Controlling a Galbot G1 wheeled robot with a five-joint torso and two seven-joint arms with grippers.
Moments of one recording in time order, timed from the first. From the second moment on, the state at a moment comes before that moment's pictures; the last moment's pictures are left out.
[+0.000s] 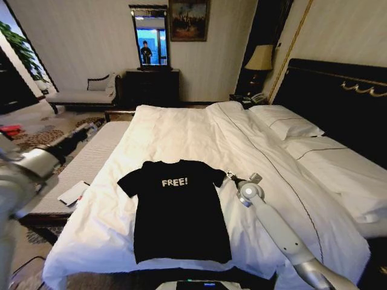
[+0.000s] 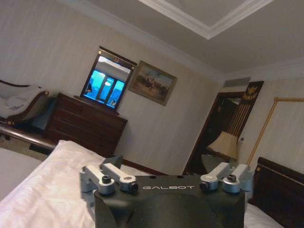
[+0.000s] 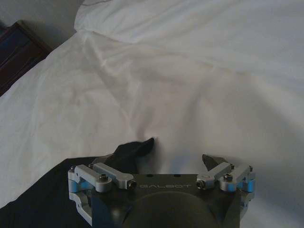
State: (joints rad) left arm 1.08 -0.81 -1.08 -2.32 -1.60 0.65 -0.43; right arm -0.80 1.09 0.19 1.51 1.42 -0.22 0.70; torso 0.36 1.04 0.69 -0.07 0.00
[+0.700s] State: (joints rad) left arm 1.09 -0.83 -1.06 -2.30 -1.57 0.67 -0.45; right arm -0.73 1.14 0.17 1.41 1.37 -0.18 0.58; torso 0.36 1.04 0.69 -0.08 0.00
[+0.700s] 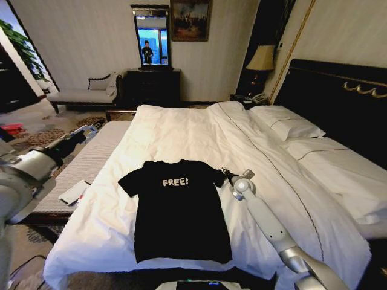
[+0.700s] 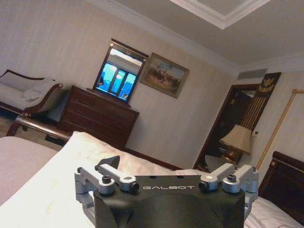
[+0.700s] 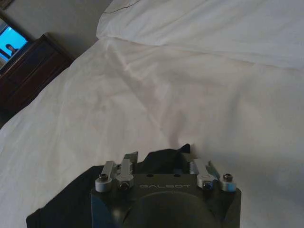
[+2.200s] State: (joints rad) left arm 1.10 -0.87 -1.03 -2.27 -1.48 0.68 -0.44; right arm -0.68 1.25 -0.09 1.45 1.15 0.00 0.39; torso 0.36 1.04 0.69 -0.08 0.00
